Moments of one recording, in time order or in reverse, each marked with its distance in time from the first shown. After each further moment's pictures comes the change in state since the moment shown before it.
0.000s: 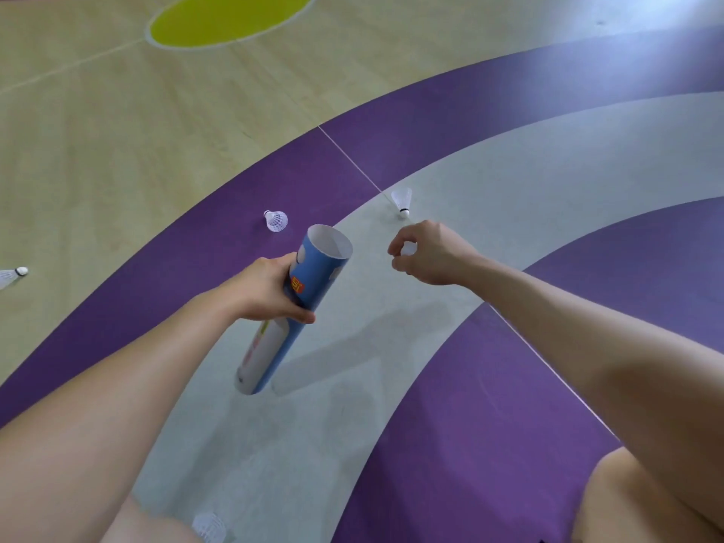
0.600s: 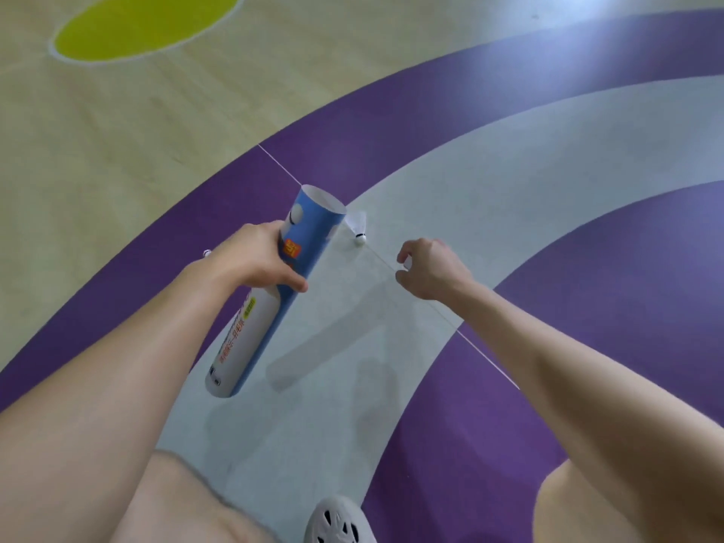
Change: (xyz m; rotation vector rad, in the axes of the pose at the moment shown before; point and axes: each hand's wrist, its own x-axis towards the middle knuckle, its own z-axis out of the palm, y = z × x) left_hand 0.153 0.083 -0.057 0.091 0.032 -0.046; right_hand 0.103 0.115 -0.003 -0.153 0.150 0.262
